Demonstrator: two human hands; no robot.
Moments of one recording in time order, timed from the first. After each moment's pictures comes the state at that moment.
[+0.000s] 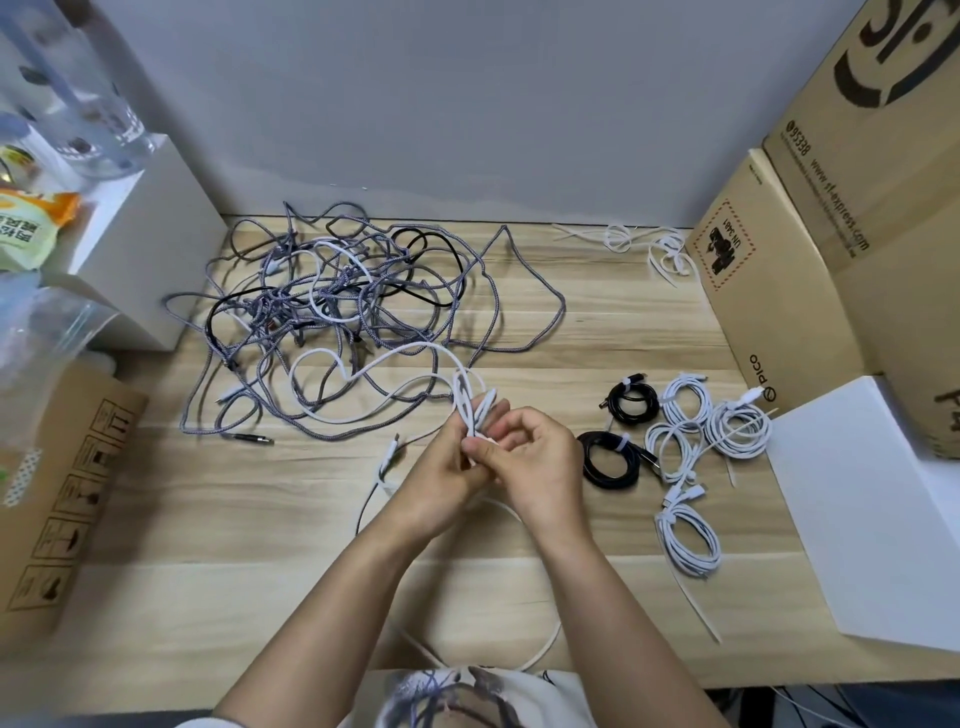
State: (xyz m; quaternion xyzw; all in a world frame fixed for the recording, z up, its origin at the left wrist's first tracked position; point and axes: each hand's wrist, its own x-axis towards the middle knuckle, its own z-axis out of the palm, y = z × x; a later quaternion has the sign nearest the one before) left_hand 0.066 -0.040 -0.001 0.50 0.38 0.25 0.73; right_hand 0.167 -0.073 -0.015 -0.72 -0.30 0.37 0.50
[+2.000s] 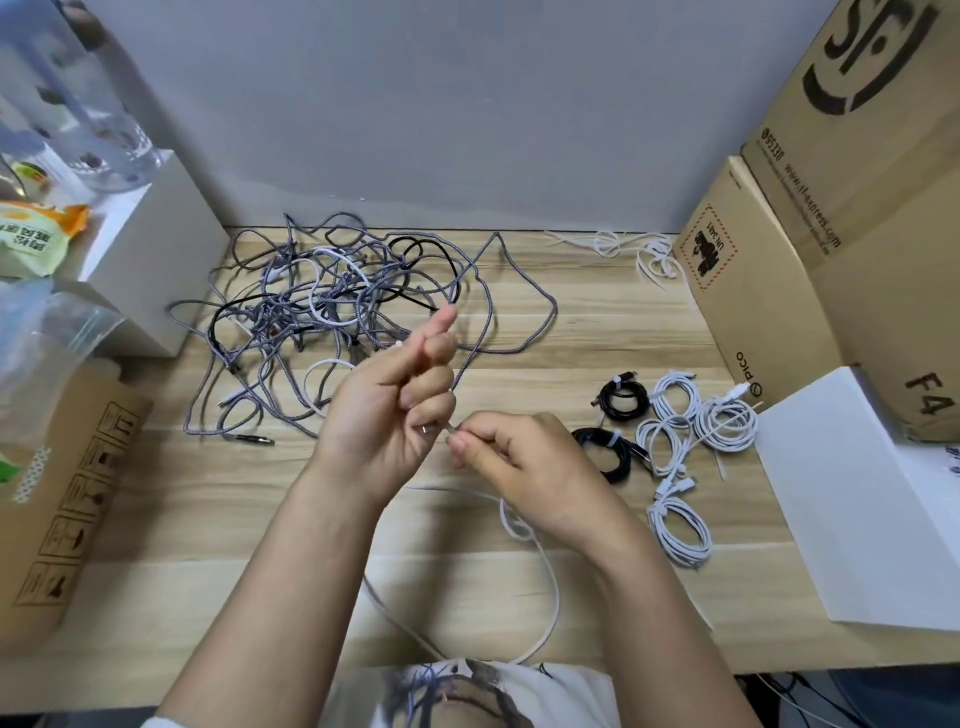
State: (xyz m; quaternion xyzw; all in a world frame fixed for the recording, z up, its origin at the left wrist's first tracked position) left_hand 0.053 -0.012 0.082 0.14 0.25 0.33 0.90; right_hand 0.173 -0.094 0.063 -0.64 -0.63 0.34 0.30
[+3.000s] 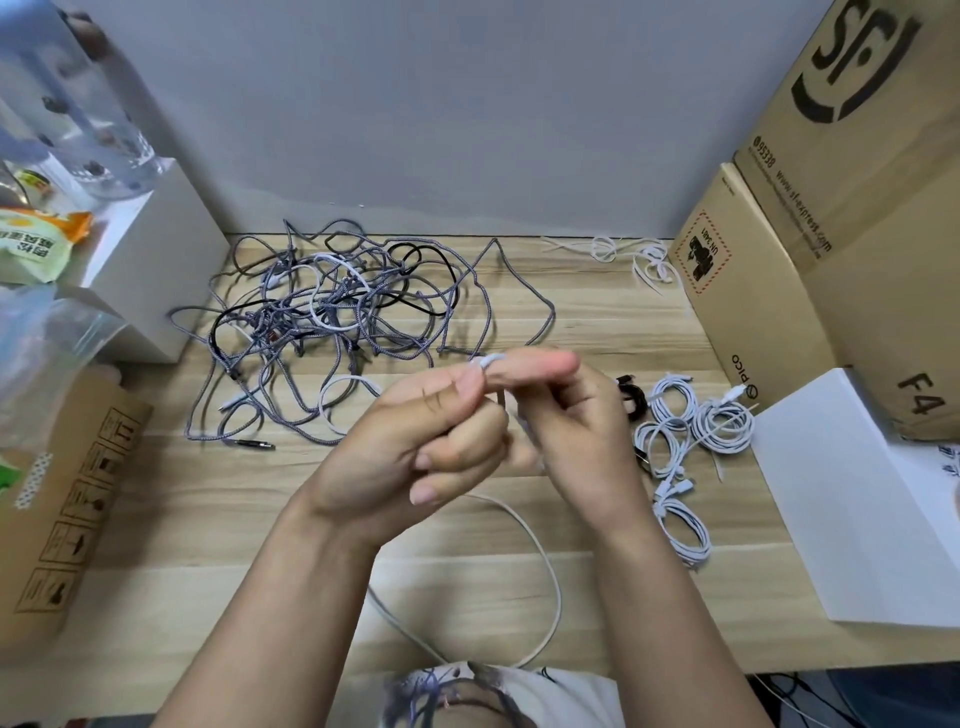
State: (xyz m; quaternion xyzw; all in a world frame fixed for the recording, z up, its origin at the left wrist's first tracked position) left_hand 0.046 -0.041 0.102 0.39 0.00 0.20 0.90; right_hand 0.173 -0.092 0.090 -0.50 -0.47 0.38 0.62
